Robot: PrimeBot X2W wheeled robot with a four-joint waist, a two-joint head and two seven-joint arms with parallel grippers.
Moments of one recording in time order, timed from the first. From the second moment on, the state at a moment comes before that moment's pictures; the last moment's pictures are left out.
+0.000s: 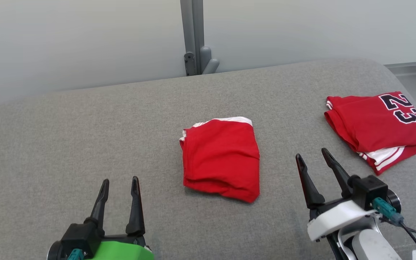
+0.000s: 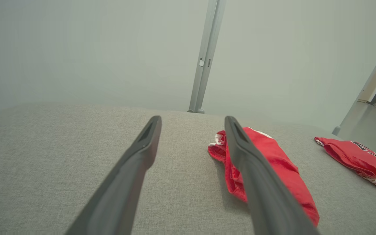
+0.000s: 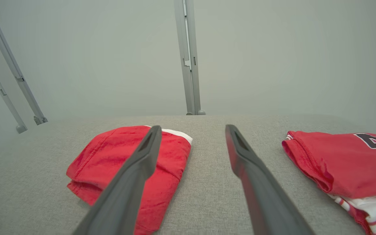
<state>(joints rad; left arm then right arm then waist) 0.05 0.05 -0.21 0.07 -0.31 0.04 -0.26 -0.14 -0.13 0.21 0.24 0.25 0.13 -0.26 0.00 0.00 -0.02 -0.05</state>
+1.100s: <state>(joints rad) 0.16 0.05 -0.17 0.06 -0.24 0.01 -0.26 0.06 -0.09 0.15 0.12 0.19 0.13 -0.26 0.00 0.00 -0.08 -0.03</state>
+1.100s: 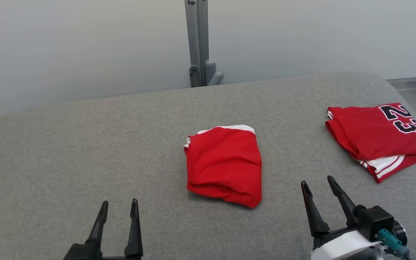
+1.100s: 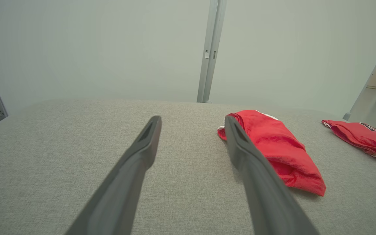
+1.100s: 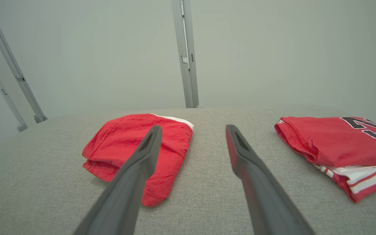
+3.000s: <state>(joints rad) 0.04 0.05 -0.29 0.10 -0.20 0.02 -0.26 -0.47 -0.25 0.47 0.76 1.24 0.13 -0.22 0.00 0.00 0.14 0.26</state>
